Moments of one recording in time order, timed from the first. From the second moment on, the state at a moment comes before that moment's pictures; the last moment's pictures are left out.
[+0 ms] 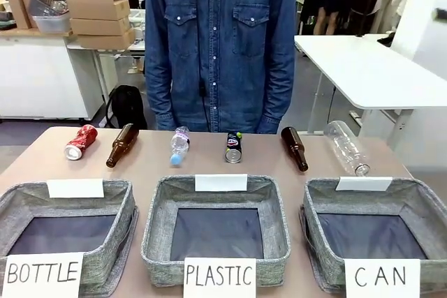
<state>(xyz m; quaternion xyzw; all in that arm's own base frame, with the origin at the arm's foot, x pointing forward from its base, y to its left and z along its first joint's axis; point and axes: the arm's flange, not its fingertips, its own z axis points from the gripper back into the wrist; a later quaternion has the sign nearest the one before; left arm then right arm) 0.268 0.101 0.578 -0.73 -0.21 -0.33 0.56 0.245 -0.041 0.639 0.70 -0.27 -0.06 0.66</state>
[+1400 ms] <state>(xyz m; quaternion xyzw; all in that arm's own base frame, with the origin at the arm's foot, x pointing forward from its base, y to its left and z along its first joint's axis) 0.332 0.103 0.578 -0.53 -0.33 -0.23 0.75 0.250 -0.049 0.632 0.69 -0.28 -0.10 0.66</state>
